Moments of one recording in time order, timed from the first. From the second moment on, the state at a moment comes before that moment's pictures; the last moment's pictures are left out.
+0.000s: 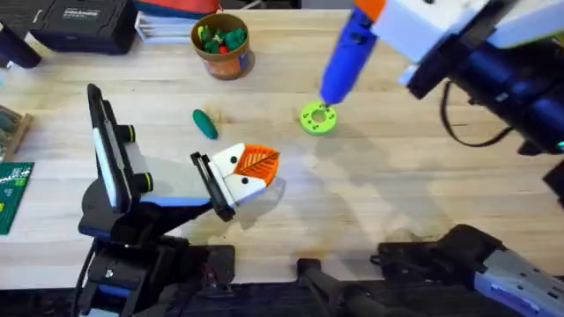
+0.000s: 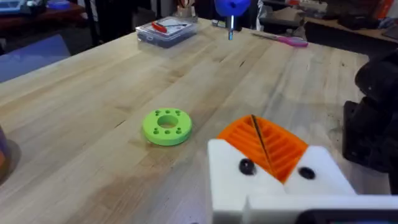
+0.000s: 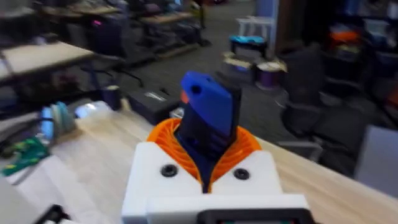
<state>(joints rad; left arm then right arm) -0.17 0.01 0.01 -0.09 0.89 -0.01 0.55 0.76 0.74 0.12 -0.18 0.06</state>
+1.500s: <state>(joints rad) -0.17 0.01 0.01 -0.09 0.89 -0.01 0.94 1.11 0.74 0.52 -0.24 0.09</state>
